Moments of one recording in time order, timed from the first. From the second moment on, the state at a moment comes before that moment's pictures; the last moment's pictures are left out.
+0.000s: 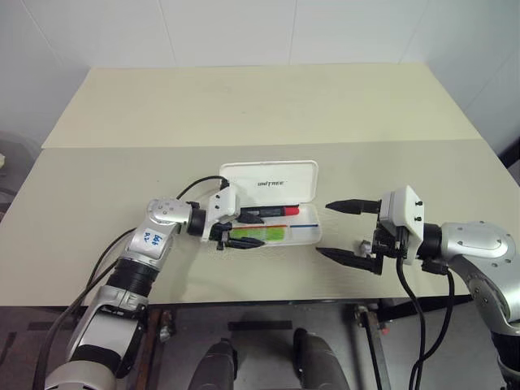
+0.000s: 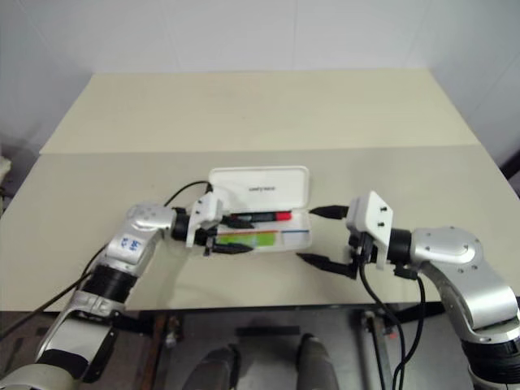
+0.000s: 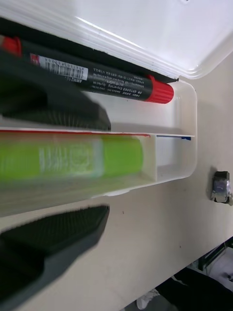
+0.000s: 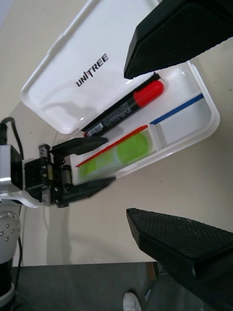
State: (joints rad) left arm -0.66 0.45 -0.22 0.33 -0.18 0.11 -1.21; right arm -0.24 -0.80 -0.10 -0.46 0.53 0.46 1.01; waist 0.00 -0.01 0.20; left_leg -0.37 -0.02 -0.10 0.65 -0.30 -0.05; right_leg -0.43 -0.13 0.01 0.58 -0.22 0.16
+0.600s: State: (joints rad) left arm -0.62 0.46 -0.14 0.14 -0.32 0.18 -1.26; right arm -0.07 -0.77 -0.24 -0.47 0.58 0.51 0.89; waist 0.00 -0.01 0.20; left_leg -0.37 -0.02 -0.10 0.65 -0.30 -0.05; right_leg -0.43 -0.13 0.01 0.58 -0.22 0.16
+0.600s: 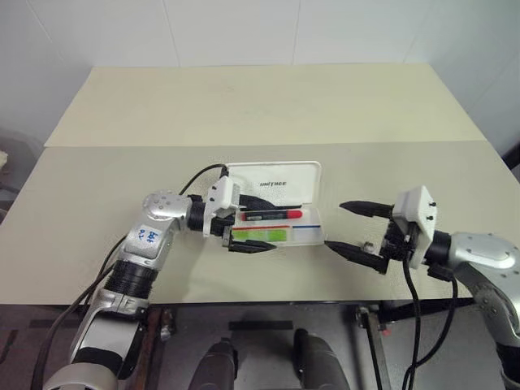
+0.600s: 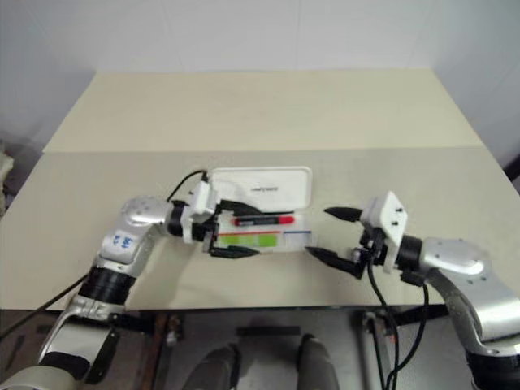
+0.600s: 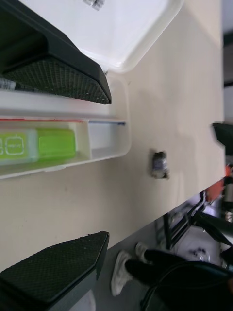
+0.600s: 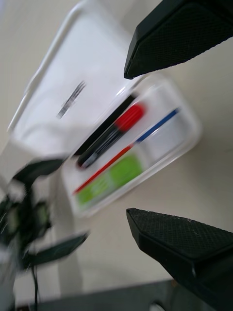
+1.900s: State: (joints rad) left arm -0.46 0.68 0.00 -0.03 -0.43 0.23 -1.27; right arm 0.09 -0.32 -0.15 -0.41 0.27 0.48 0.28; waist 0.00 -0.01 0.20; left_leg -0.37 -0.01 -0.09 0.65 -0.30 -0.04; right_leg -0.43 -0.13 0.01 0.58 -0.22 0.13
